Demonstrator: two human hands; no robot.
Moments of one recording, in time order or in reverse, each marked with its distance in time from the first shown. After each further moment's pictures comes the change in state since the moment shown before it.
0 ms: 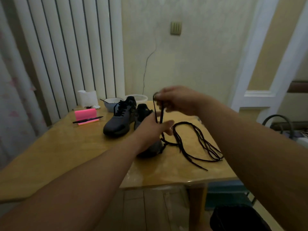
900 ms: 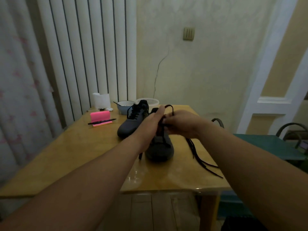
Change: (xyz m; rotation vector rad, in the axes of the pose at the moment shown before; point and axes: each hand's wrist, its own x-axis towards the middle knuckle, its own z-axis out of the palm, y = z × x) left_hand -0.002 -0.005 -0.044 -0.267 0.113 -0.091; right_hand 0.014 0.039 0.054 0.221 -0.054 0.193
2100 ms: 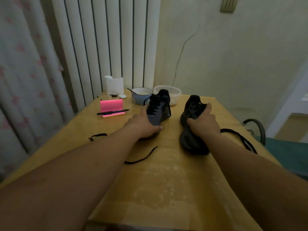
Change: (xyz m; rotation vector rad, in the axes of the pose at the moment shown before) left_hand 0.118 -0.070 -0.131 0.997 0.225 -0.398; right_hand 0.141 0.066 -0.009 -0.642 0.578 0.256
